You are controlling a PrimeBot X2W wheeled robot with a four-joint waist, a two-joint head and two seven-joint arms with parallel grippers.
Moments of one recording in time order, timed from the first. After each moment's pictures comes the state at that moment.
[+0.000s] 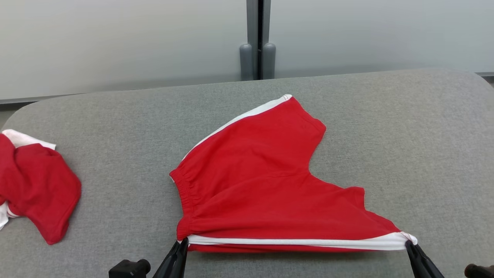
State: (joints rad) left arm 0.21 0.16 -0.32 -0.06 -0.42 0.09 -0.01; right arm 0.28 -0.19 0.09 0.00 0.48 0.13 -0.02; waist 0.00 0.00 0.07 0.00
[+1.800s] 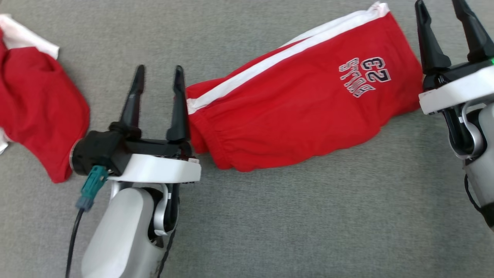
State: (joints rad) left arm -0.41 0.05 -0.29 0.09 -0.36 0.15 -0.26; right arm -0.83 -0.41 0.43 0.52 0.55 0.13 -0.26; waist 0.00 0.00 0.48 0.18
